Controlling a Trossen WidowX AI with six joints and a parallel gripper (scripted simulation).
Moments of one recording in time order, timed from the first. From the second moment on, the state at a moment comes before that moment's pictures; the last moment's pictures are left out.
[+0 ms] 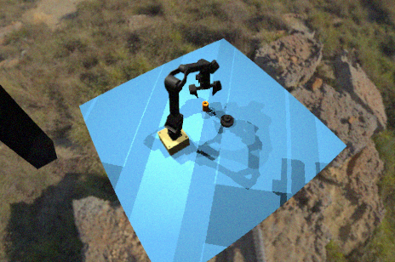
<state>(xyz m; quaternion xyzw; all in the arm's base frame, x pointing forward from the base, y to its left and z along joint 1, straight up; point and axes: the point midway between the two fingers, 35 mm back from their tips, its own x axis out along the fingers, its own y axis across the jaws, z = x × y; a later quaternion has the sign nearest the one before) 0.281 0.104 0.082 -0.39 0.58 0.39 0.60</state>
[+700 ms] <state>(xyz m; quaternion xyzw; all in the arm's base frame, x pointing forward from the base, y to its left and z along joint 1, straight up) 0.280 0.104 0.082 0.01 0.70 0.00 0.72</state>
